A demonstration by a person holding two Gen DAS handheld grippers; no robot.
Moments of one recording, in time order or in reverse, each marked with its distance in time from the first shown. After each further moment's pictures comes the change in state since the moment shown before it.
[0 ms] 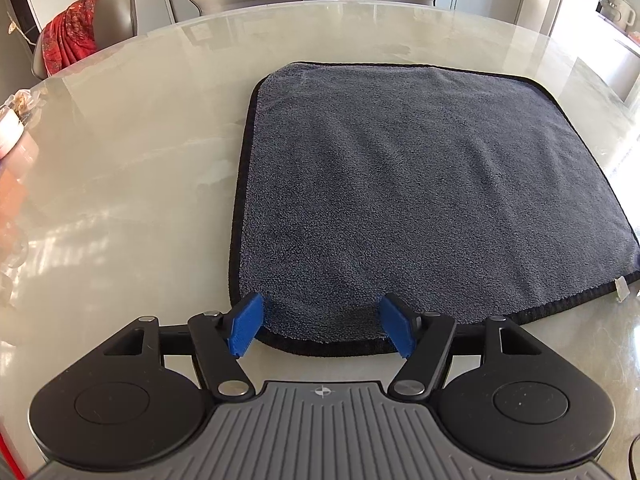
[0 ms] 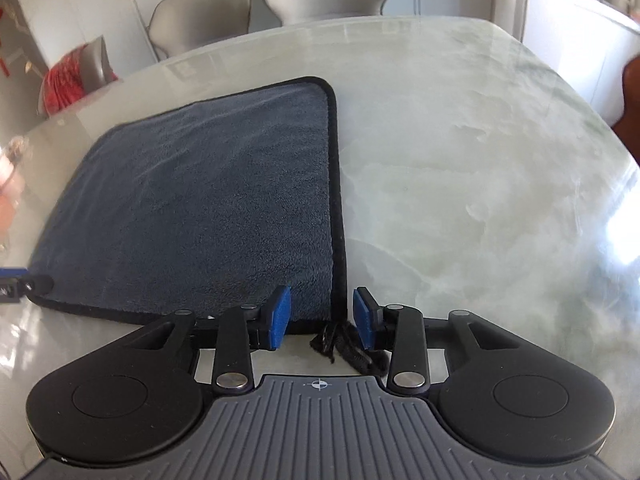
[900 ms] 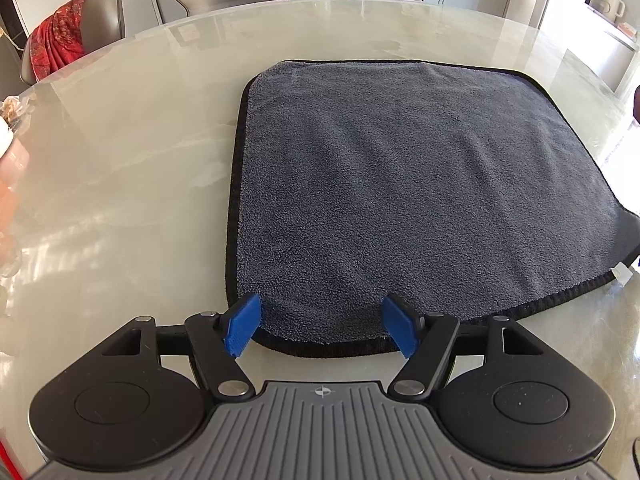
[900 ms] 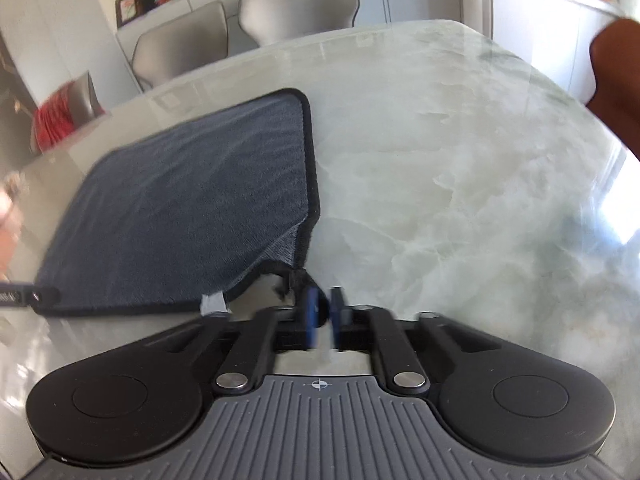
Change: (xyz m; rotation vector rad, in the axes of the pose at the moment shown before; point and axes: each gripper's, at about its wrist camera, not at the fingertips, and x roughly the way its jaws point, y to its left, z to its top) left arm 0.005 0.003 0.002 0.026 0.012 -0.024; right arm -0.014 -0.011 -0.021 0.129 -0.049 0.027
